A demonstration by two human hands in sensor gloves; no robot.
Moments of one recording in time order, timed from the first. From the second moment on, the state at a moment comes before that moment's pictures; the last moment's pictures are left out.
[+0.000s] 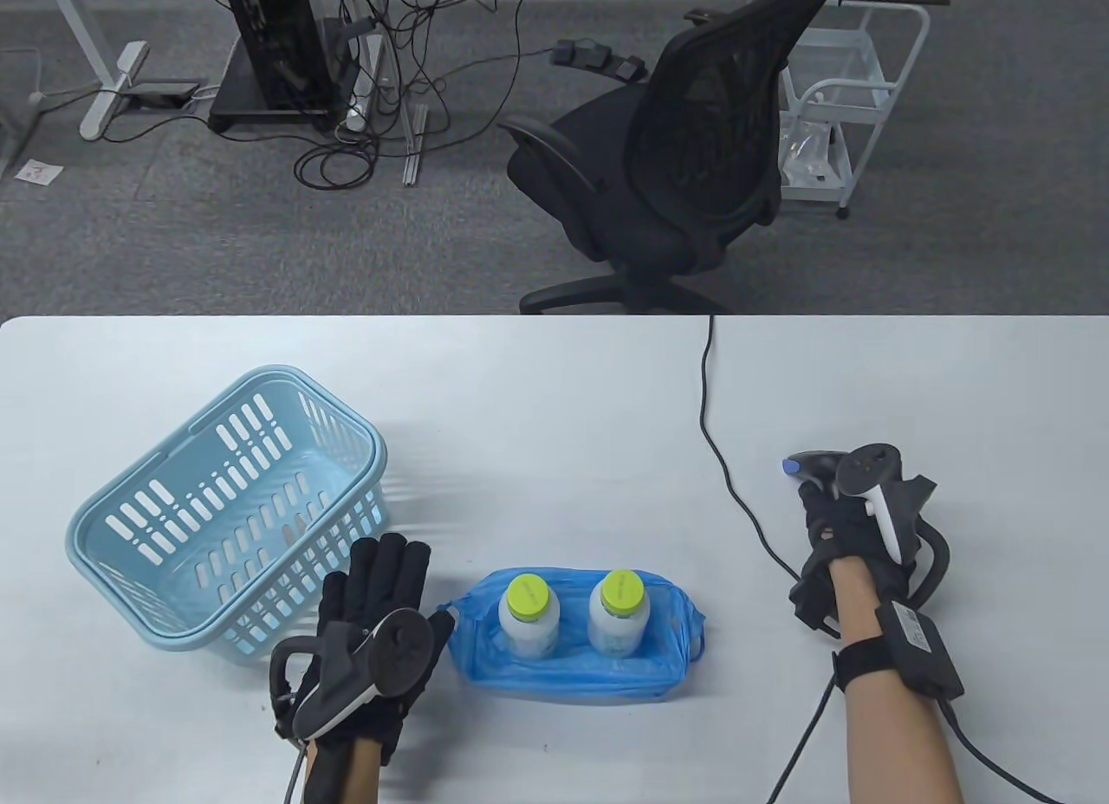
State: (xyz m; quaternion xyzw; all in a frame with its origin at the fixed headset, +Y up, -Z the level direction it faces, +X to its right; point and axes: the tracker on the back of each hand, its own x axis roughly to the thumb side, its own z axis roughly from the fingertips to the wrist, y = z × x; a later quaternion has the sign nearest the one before) left_hand -0.204 -0.707 -0.216 -0.02 -0.07 0.02 1.00; right_hand 0.298 -0.748 -0.353 -0.31 0.07 0.94 0.14
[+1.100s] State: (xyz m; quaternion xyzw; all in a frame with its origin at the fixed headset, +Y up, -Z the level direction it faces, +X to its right) left_hand -0.205 -0.721 -0.229 -0.05 -0.10 0.03 0.99; right_hand 0.195 -0.706 -0.220 -0.07 -0.05 0.98 0.15
